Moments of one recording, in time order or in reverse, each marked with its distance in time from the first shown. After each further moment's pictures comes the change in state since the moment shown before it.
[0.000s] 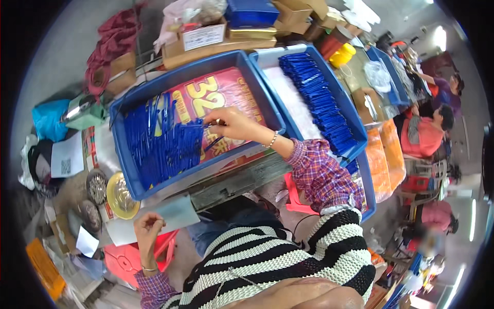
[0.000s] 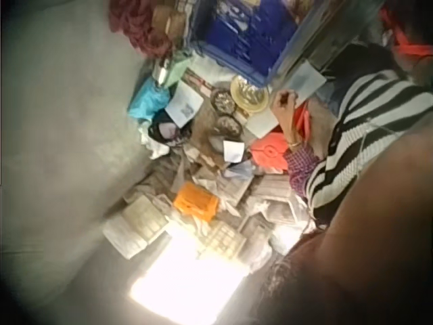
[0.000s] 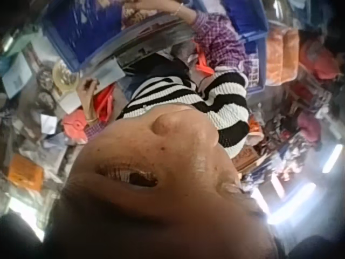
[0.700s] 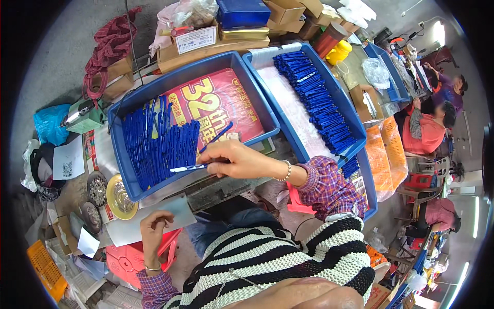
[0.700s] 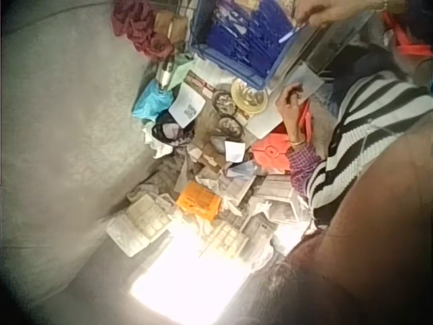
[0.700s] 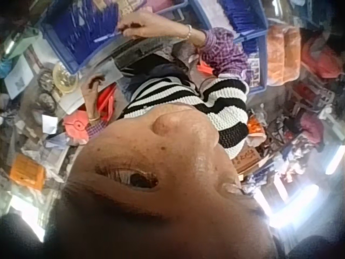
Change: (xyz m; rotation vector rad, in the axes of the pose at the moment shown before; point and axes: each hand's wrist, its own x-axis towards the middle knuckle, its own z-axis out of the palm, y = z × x) left_hand 0.008 0.010 0.025 -0.019 -0.158 0.106; right_hand -0.055 -0.079 -0.004 0.315 -0.115 0.009
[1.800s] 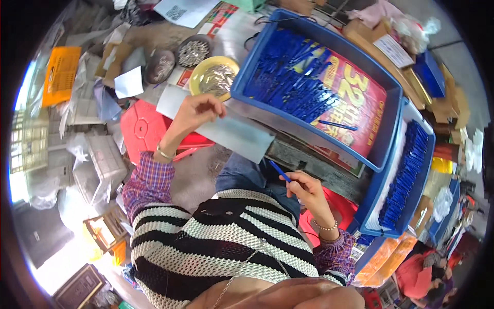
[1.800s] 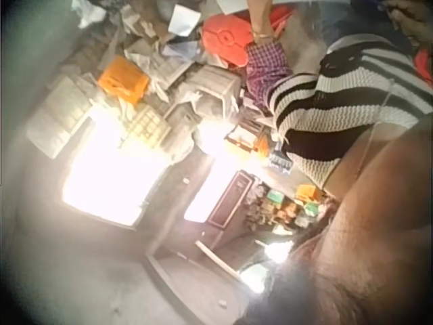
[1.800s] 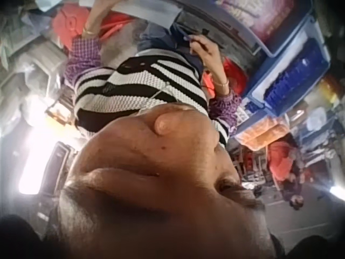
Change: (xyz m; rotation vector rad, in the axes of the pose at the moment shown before) left_hand -0.018 0.008 -0.054 -0.136 0.262 0.107; right_hand -0.063 0.005 0.089 0.521 -0.223 0.526
